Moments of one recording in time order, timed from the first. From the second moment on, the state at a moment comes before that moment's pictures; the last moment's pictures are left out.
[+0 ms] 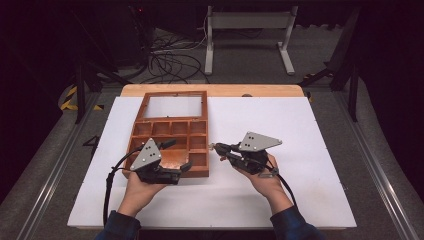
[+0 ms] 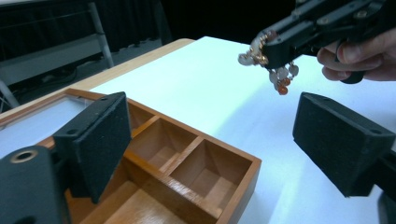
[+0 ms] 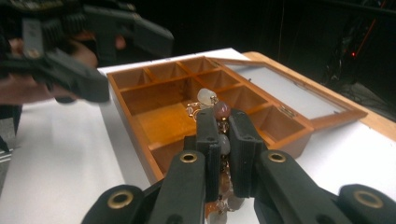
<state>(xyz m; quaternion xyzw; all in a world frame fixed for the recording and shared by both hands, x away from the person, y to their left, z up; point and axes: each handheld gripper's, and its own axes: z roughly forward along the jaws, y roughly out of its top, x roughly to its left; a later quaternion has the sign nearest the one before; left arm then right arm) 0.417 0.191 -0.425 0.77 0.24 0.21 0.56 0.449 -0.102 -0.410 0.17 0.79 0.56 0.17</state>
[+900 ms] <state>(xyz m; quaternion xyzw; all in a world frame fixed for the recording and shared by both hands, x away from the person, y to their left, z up) 0.431 0.126 -0.439 0.77 0.22 0.15 0.58 0.438 -0.089 -0.402 0.15 0.77 0.59 0.17</state>
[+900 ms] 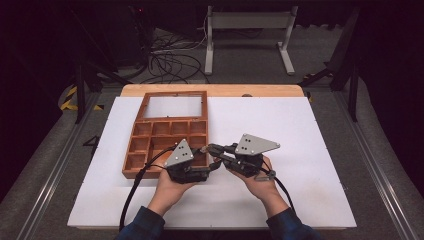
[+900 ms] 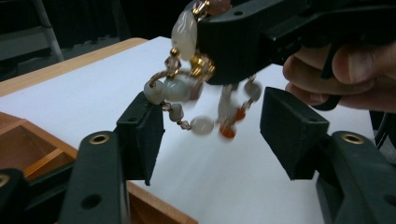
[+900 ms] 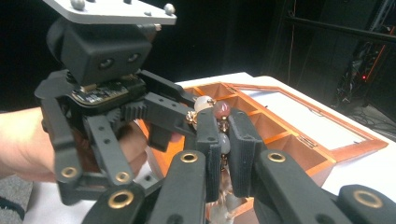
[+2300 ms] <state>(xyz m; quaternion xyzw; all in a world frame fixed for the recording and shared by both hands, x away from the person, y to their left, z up) 0.429 0.155 -0.416 0.77 0.24 0.11 0.58 0.449 -0.102 -0.406 0.19 0.76 0.60 0.13</state>
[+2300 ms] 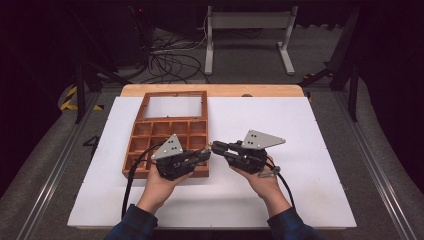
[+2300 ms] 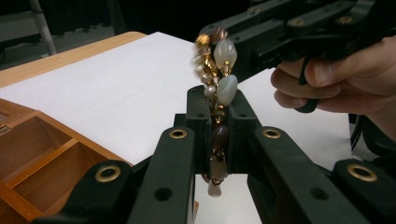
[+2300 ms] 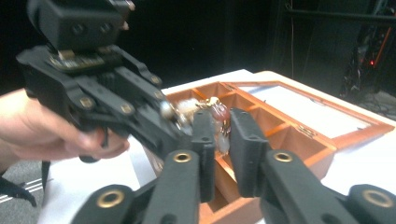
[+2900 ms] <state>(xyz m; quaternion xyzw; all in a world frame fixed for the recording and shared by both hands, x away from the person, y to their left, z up) 0.436 0.183 -0.400 0.77 0.25 0.13 0.58 0.449 -0.121 -0.402 0.21 0.76 0.59 0.18</state>
